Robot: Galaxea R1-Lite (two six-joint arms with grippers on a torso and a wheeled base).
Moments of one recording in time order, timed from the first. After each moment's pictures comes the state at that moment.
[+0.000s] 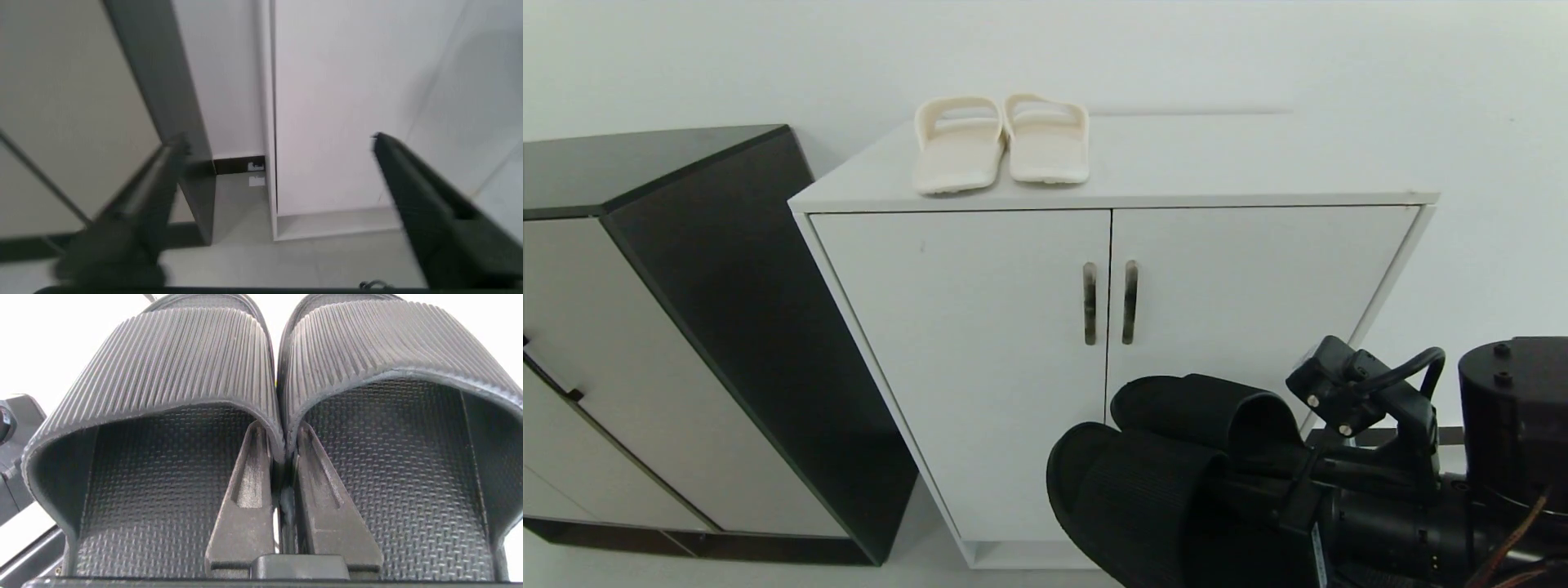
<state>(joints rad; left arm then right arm) 0.00 0.00 0.00 0.00 -0.04 0.07 0.85 1.41 -0.60 -0.44 0.01 0.06</state>
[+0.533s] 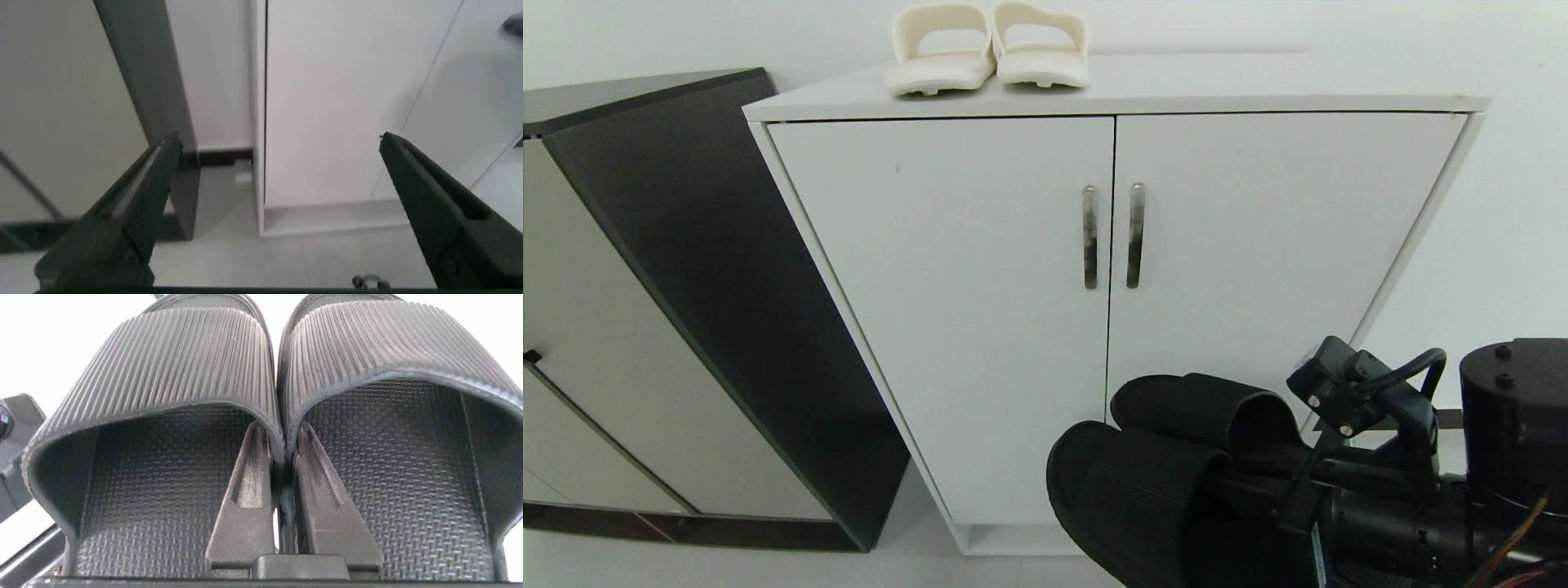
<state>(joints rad) 0.00 0.01 -0.03 -0.01 -0.05 0.00 0.85 1.41 -0.60 -0.46 0.01 0.06</state>
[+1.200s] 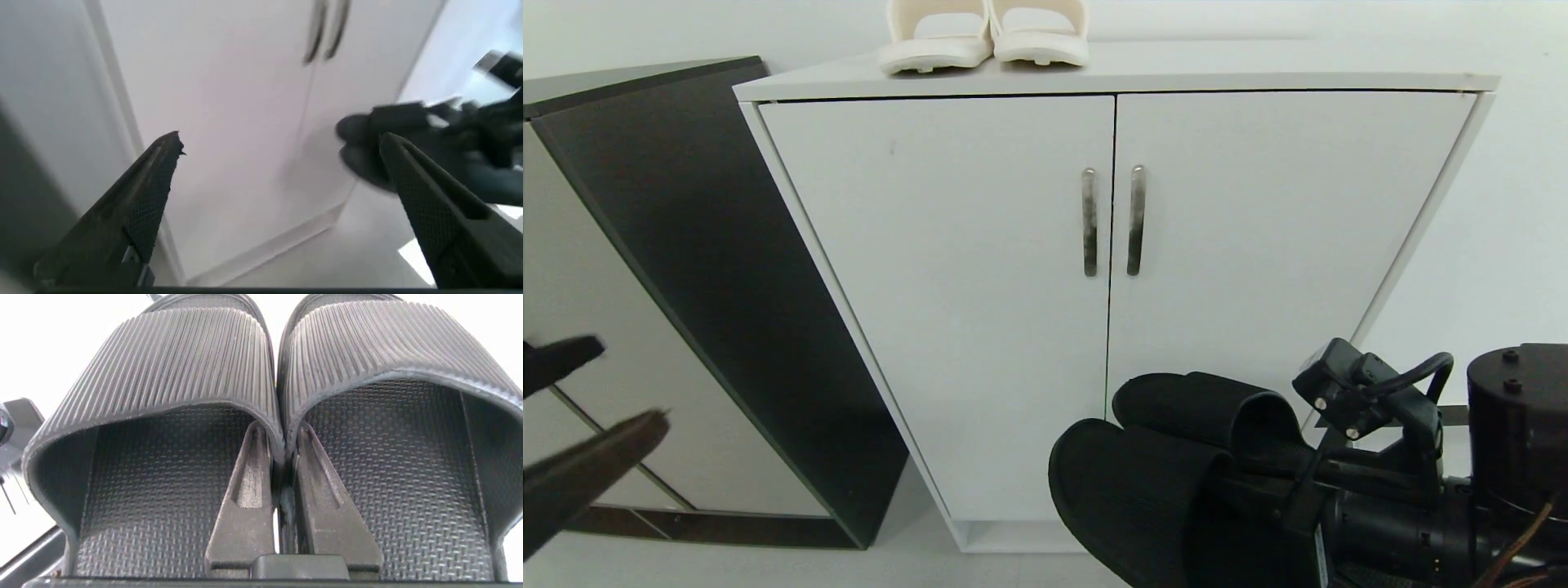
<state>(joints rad) -0.09 0.78 -0.55 -0.25 -0.45 -0.04 0.85 1.41 -0.57 -0.50 0.01 0.06</state>
